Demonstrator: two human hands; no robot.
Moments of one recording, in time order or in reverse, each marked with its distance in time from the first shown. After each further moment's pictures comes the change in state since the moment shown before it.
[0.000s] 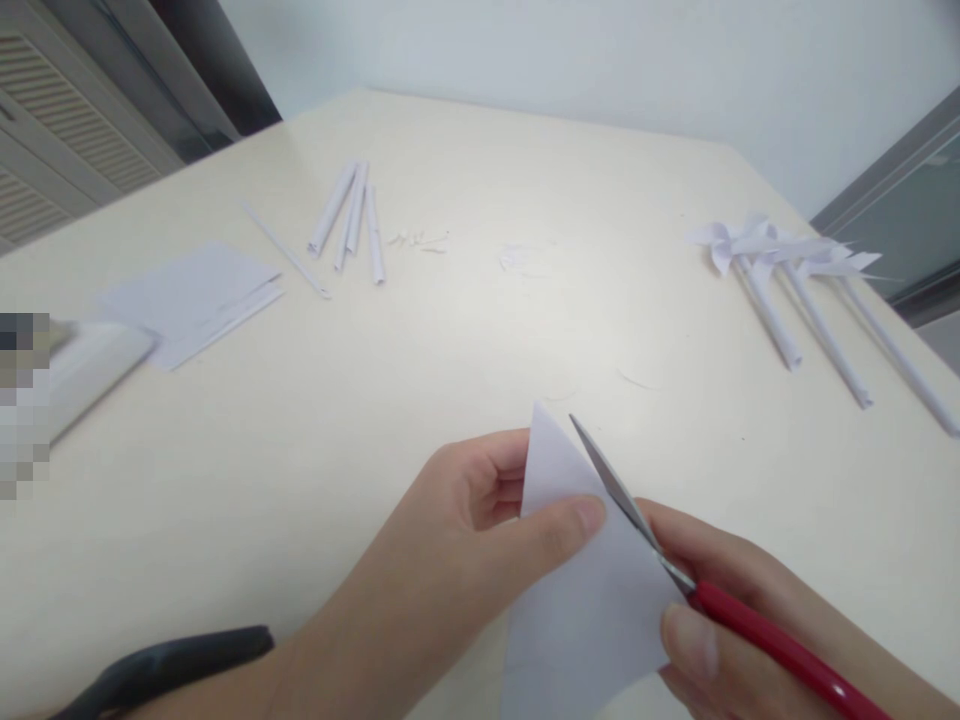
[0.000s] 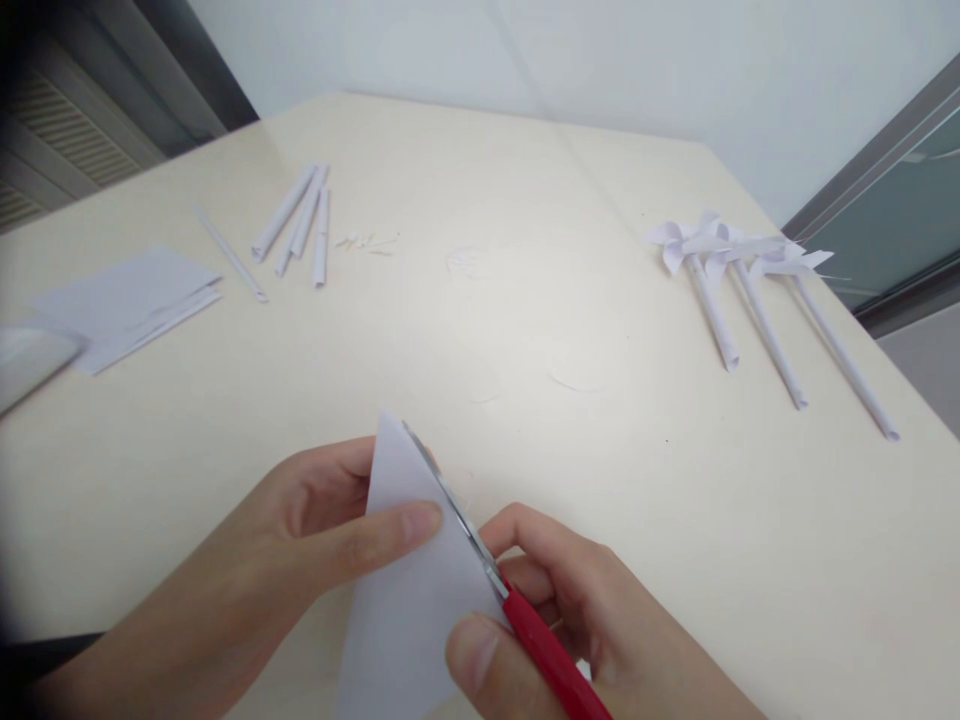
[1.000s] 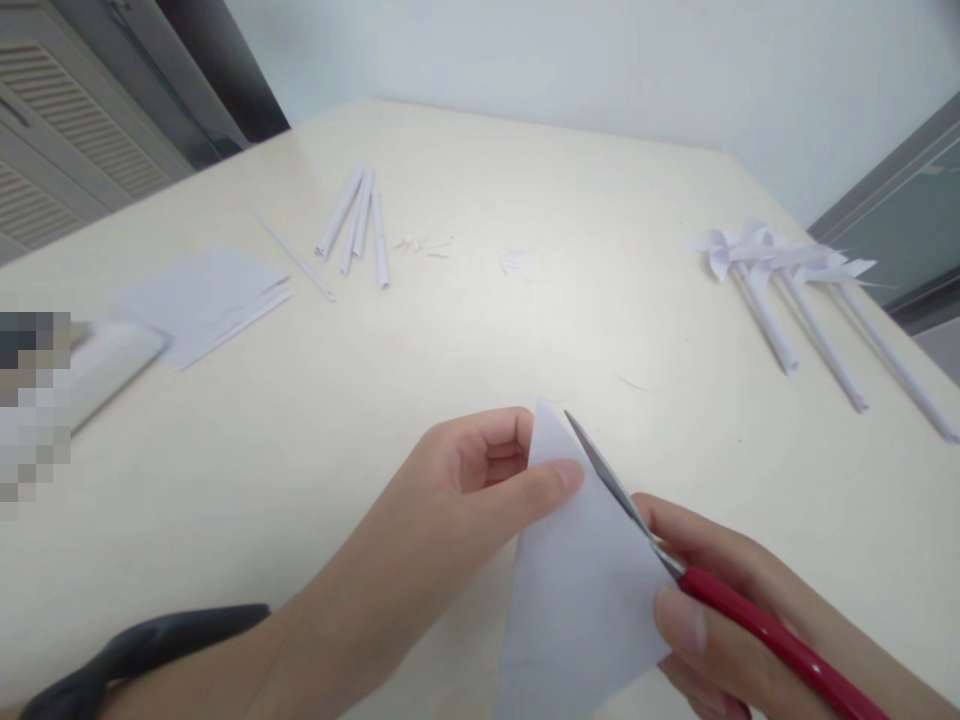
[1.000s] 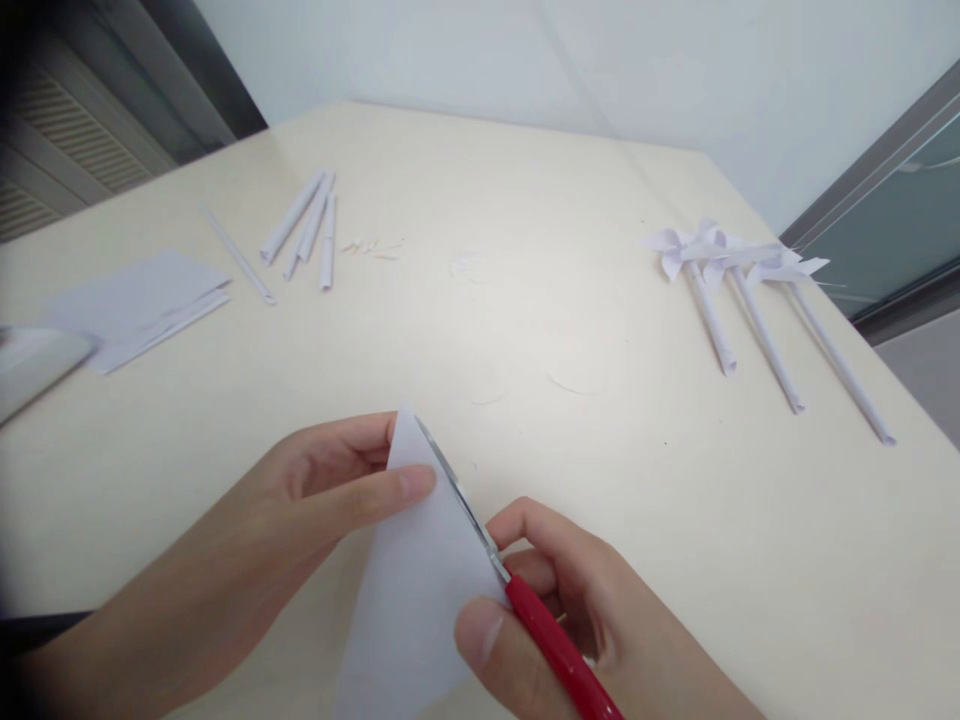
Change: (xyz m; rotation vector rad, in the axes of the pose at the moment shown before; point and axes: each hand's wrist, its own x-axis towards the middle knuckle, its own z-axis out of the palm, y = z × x) left_hand 0.002 0.001 -0.004 0.045 0.042 0.065; right_hand -0.004 -0.002 -0.006 -0.055 0.014 -0.027
